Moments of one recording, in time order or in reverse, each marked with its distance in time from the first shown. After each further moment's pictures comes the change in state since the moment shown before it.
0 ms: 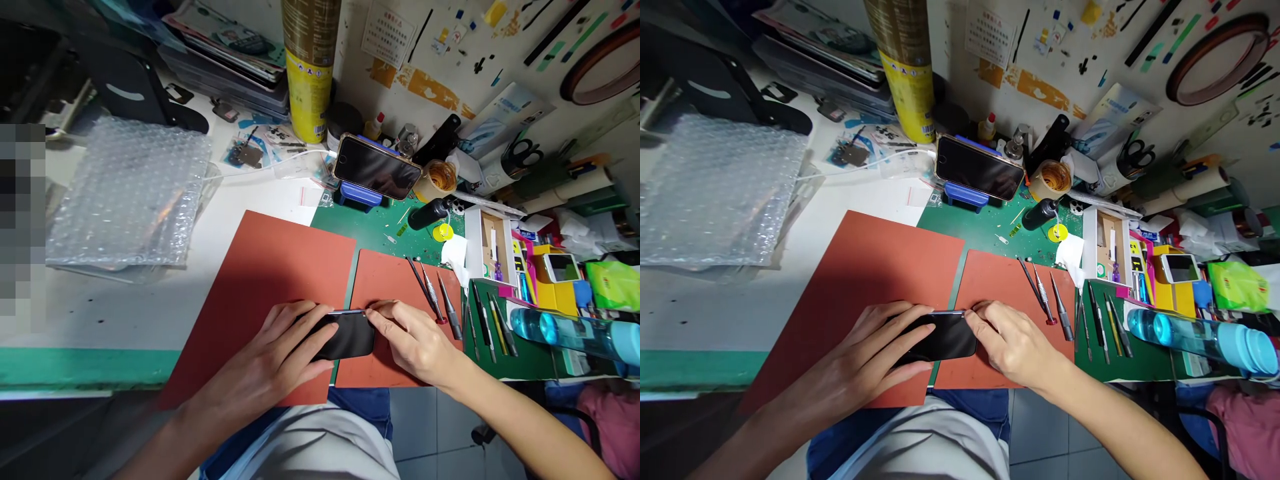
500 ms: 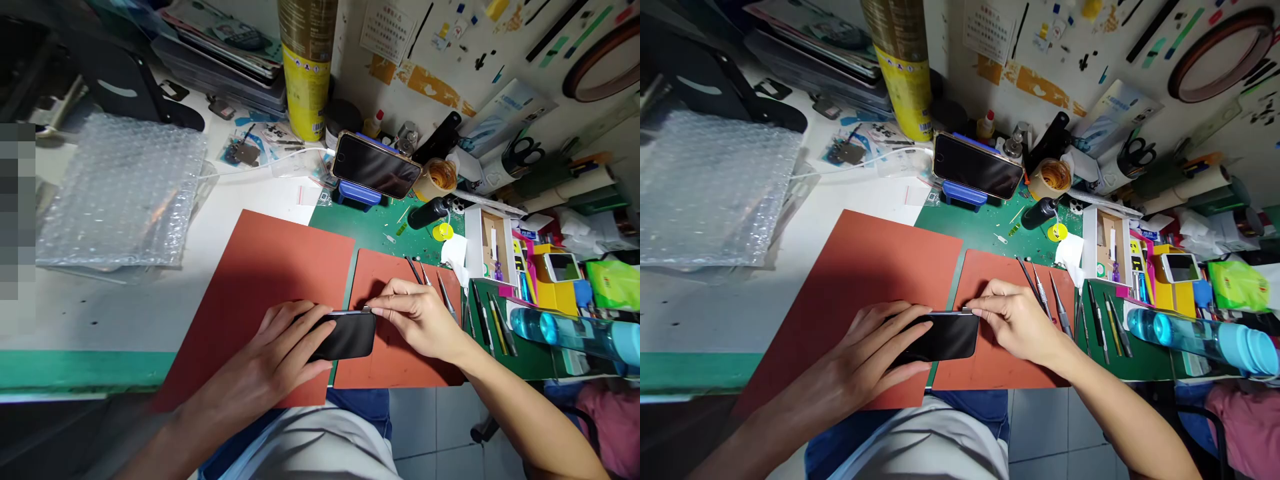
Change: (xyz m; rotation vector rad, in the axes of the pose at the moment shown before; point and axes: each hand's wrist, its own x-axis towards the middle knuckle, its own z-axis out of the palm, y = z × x) left_hand 0.003 0.000 -0.002 0.012 -0.016 0.006; right_hand 0.026 0.022 -0.015 0.440 -0.145 0.382
